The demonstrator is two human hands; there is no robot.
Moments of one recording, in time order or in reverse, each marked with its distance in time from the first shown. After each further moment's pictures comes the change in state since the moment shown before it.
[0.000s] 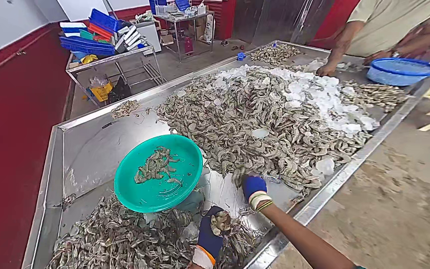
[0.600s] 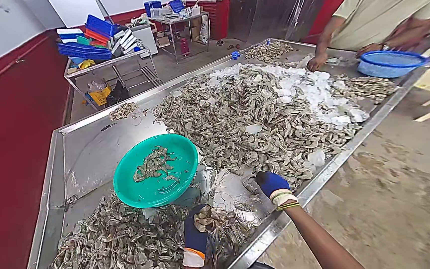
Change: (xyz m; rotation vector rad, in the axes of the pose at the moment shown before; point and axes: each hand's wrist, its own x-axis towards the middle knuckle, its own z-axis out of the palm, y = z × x) left_hand -0.021 -0.005 -0.010 0.123 0.311 0.089; right_hand -0.021 0.076 -0.028 0.154 0.003 -0.013
